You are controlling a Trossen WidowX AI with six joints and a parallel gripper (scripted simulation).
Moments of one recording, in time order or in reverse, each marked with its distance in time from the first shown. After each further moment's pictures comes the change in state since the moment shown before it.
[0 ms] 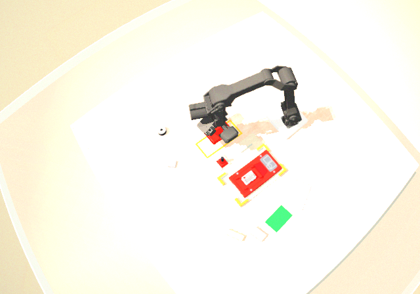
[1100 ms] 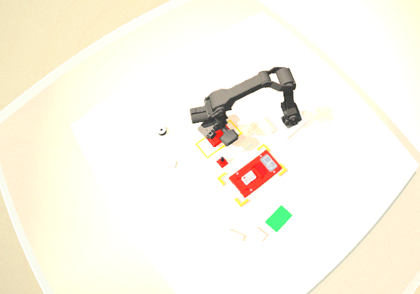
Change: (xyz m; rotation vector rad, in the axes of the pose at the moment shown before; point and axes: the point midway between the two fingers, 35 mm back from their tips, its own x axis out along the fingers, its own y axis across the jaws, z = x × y) arm 0.027 0.001 -0.002 -0.003 0.000 0.000
